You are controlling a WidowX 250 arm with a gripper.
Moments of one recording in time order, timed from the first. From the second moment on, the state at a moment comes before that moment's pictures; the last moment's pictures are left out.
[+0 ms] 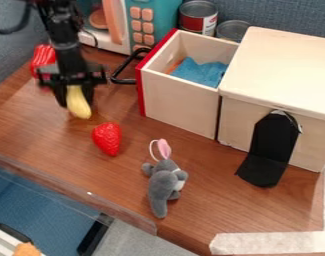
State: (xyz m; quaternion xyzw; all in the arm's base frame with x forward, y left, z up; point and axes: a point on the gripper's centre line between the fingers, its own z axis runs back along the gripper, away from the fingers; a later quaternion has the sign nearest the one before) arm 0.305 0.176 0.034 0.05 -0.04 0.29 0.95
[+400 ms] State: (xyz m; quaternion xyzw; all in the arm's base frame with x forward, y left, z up) arm 0.334 0.110 0.131 0.04 -0.06 0.22 0.97
